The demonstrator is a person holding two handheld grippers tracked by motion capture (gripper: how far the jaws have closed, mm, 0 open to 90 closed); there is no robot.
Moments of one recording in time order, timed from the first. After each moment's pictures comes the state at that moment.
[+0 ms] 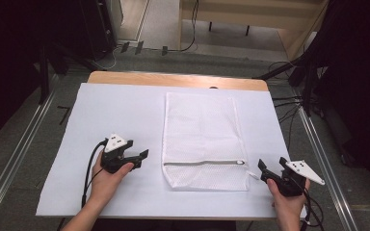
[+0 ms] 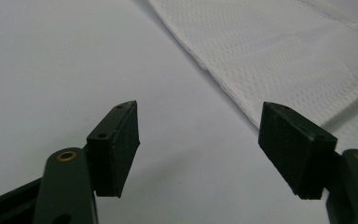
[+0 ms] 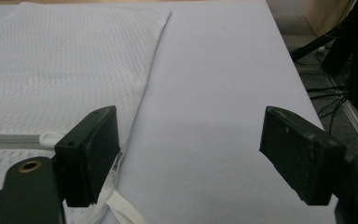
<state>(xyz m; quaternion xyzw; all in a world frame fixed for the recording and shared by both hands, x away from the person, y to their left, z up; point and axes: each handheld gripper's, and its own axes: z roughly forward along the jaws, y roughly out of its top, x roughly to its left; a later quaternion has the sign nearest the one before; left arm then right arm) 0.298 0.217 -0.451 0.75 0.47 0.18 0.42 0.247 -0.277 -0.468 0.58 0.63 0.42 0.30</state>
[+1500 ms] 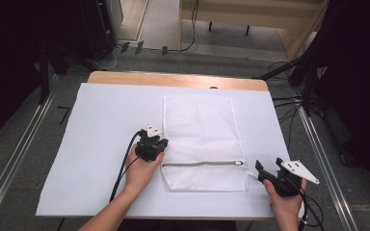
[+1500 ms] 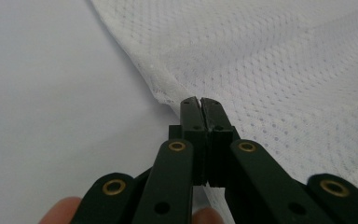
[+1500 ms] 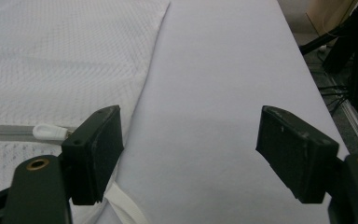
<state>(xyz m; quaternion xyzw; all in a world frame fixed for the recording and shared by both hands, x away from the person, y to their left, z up) 0.342 0.139 -0.468 0.77 0.49 0.16 0.36 0.248 -0.269 -0.472 0.58 0.64 0.41 0.30</state>
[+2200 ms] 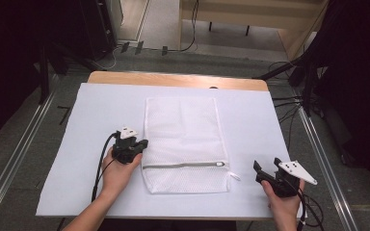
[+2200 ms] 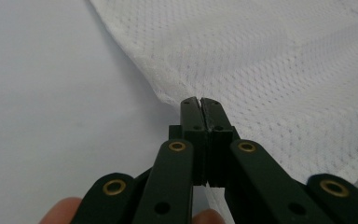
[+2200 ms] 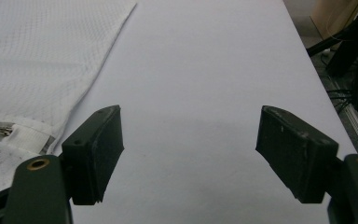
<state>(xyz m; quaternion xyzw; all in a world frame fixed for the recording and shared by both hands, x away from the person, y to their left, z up) 0.323 0.205 -0.455 0.76 0.51 0.17 0.37 0.246 -0.263 -0.471 0.57 0.65 0.41 0.30</state>
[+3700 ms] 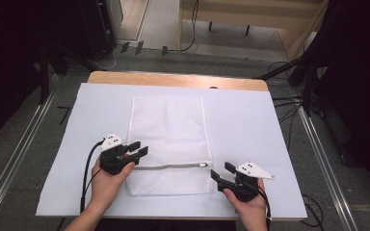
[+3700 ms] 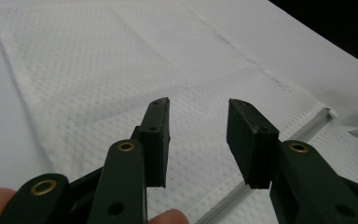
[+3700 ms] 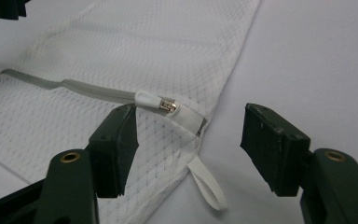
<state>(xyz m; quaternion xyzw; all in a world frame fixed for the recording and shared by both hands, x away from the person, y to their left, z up) 0.283 0.212 -0.434 0.74 0.46 0.14 0.48 0.240 -0.162 -0.470 0.48 0.72 0.47 0.15</state>
